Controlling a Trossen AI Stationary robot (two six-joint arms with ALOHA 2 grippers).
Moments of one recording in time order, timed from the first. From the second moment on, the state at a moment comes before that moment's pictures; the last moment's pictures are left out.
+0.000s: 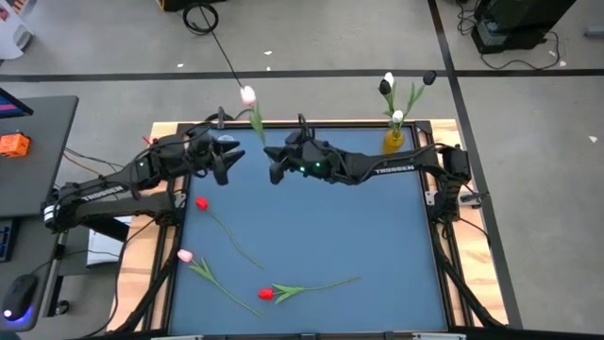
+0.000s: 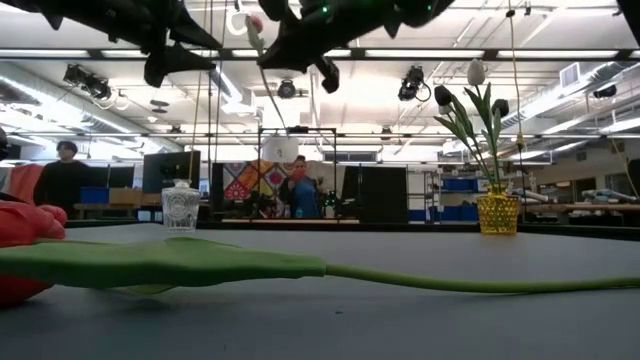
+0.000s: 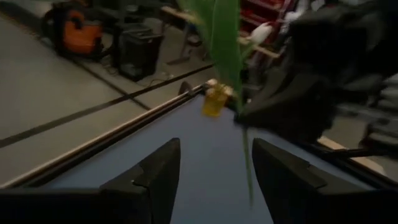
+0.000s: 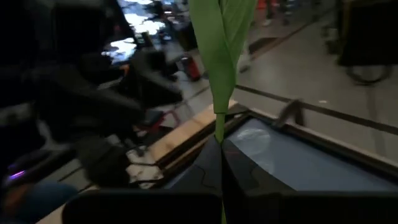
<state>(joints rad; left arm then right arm) 0.36 0.63 0.62 -0.13 -0.08 -0.33 -0.10 1.87 1.44 0.27 0.36 0.47</state>
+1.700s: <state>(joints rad) 0.46 0.64 0.62 0.00 0.35 -0.24 -0.19 1.40 1.14 0.06 0.05 0.27</state>
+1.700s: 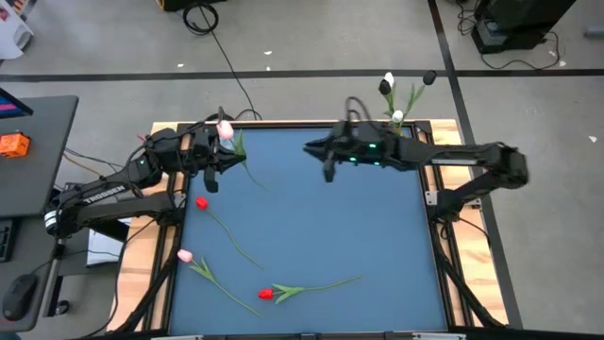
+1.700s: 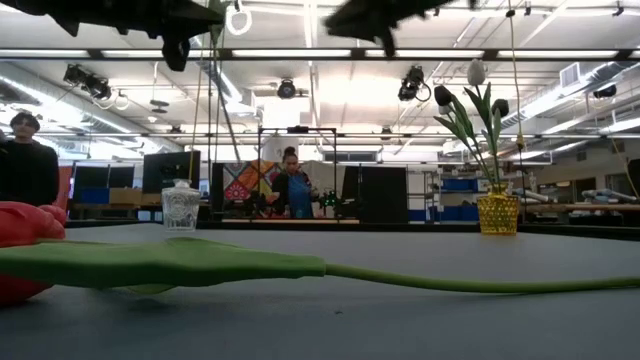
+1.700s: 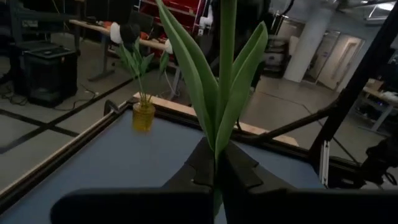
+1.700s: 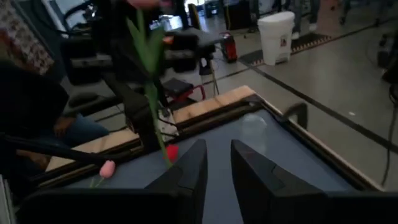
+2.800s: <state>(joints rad) 0.46 0.64 0.62 -0.12 0.35 -0.11 -0.19 0.64 0.29 0.35 -0.07 0.47</state>
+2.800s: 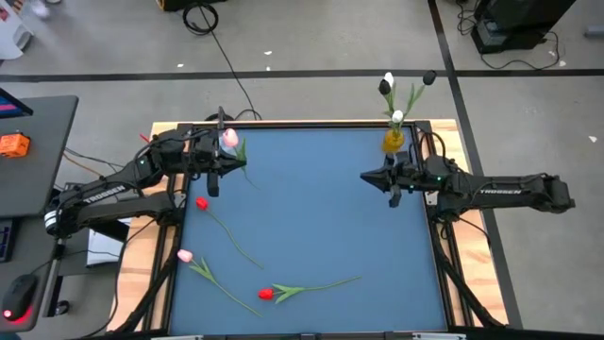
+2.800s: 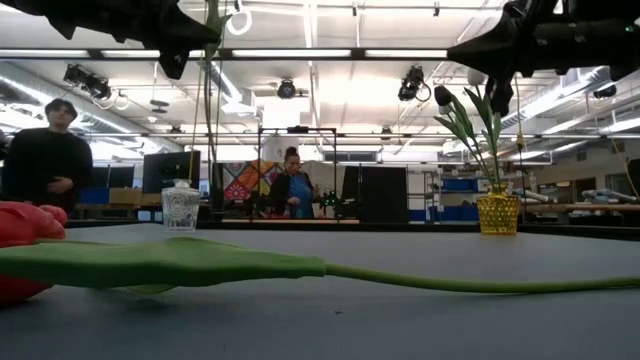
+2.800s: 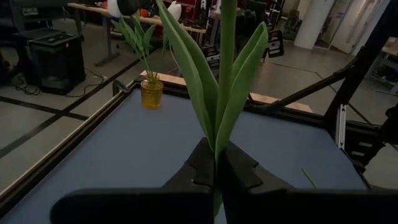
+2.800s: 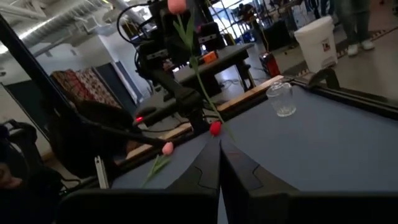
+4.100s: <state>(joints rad) 0.40 0.57 0.82 -0.56 0.33 -0.10 -0.19 0.63 0.30 0.35 -0.05 0.47</state>
